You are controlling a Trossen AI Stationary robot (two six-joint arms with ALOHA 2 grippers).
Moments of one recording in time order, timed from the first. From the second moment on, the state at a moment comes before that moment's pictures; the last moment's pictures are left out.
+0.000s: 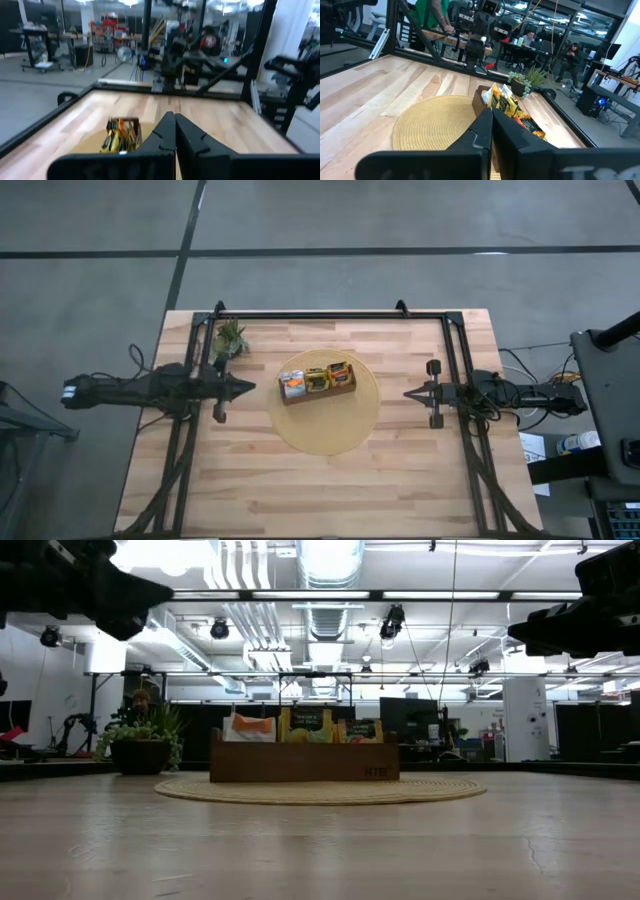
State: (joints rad) left arm 0.00 0.25 0.19 0.10 -0.05 -0.07; right arm 0.01 0.04 0.01 0.01 0.00 -0.24
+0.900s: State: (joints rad) left arm 0.00 0.00 0.01 0.30 0.01 -0.09; right arm 0.01 0.03 0.01 0.01 0.00 -0.24
